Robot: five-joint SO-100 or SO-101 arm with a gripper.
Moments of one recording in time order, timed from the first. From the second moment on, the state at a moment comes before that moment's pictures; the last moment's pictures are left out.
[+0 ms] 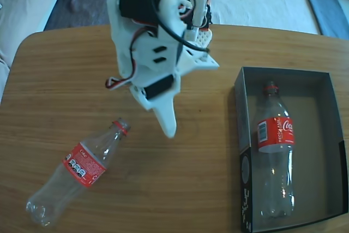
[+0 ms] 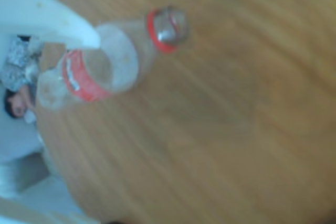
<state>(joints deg) 14.9 91.9 74.9 94.3 -57.0</state>
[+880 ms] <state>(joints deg) 31.4 94.6 94.7 80.1 -84.8</state>
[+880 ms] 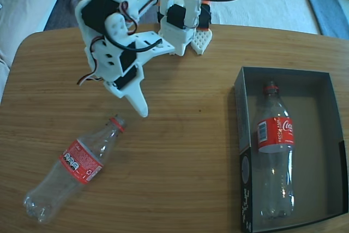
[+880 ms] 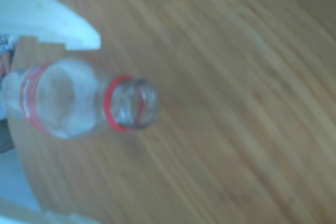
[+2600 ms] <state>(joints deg) 31.1 71.5 78.8 69.4 -86.7</state>
